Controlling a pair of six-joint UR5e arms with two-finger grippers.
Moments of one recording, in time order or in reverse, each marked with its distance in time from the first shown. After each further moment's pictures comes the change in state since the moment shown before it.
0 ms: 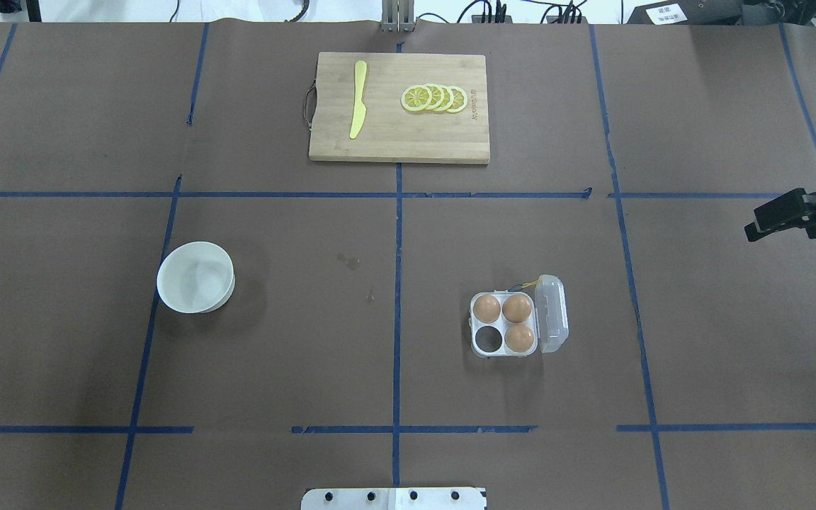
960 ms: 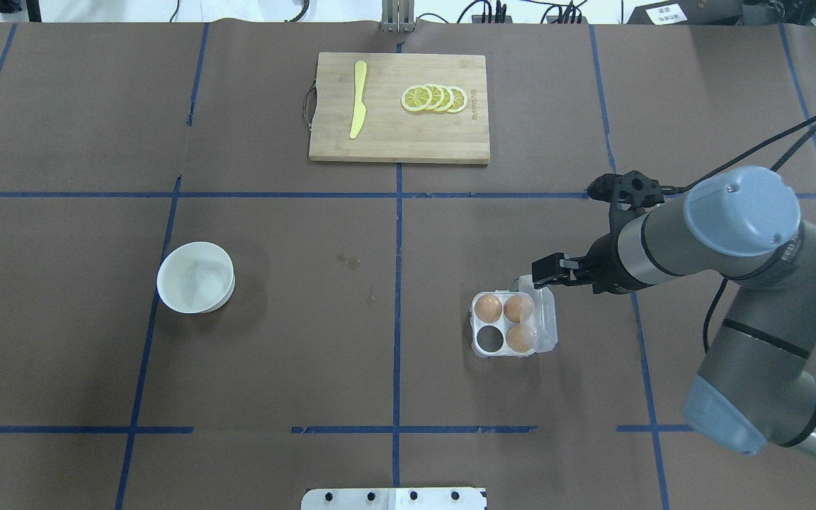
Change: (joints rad) left arm 0.001 -0.021 -0.009 -0.004 -0.010 0.001; right arm -0.450 0.271 -0.126 0.213 -0.338 0.577
